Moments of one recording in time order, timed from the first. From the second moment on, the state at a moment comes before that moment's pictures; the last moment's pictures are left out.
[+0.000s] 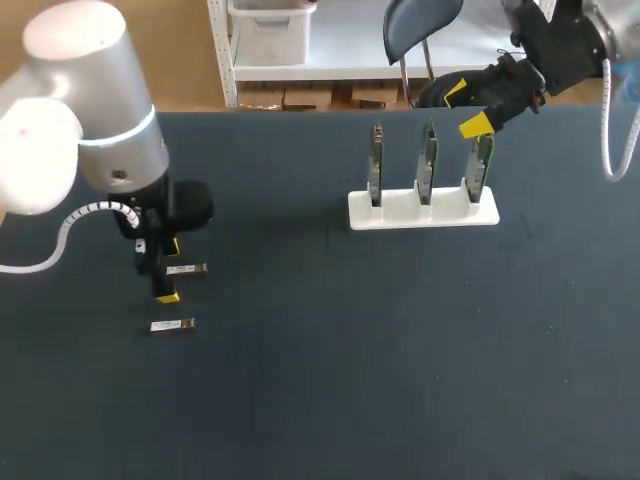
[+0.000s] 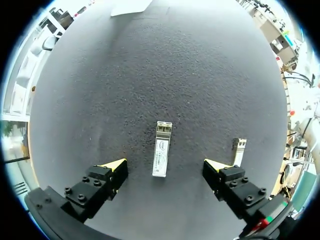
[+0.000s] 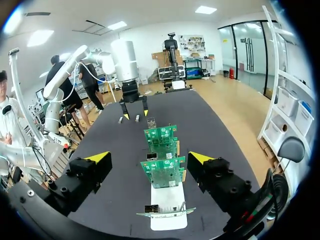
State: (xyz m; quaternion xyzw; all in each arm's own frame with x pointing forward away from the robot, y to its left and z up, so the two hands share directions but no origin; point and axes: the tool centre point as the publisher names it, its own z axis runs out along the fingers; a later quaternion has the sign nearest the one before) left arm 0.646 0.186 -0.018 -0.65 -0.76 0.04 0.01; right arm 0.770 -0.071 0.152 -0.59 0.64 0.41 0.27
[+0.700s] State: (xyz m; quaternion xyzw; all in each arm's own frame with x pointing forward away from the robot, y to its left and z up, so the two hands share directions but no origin) left arm 0.646 0.180 -0.020 -0.67 -0.74 0.03 0.02; right arm 0.770 -0.071 0.152 -0.59 0.64 0.41 0.27
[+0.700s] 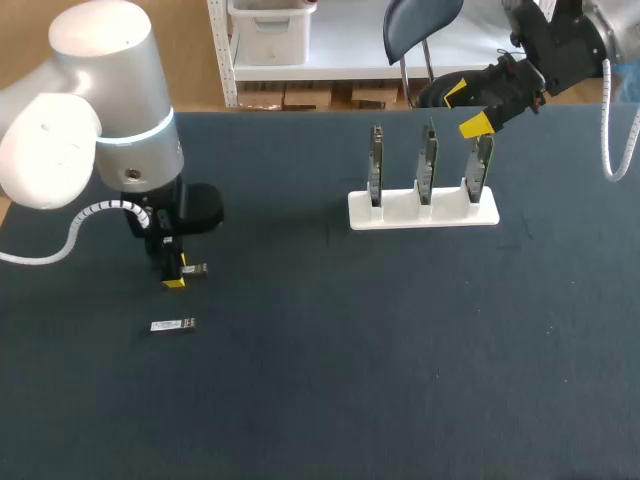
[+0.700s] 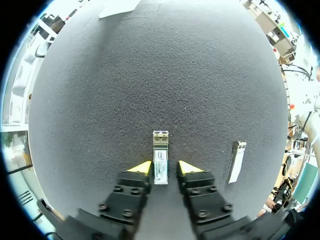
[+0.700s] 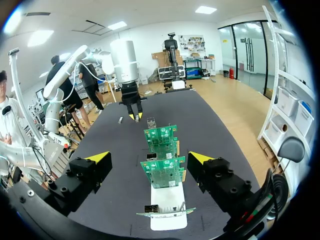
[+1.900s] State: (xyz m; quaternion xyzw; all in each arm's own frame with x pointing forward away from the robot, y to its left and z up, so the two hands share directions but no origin) left arm 0.813 0.053 0.184 -0.49 -0.79 0.22 -0.28; right arm 0.770 -0.071 0.152 -0.59 0.64 0.41 0.27
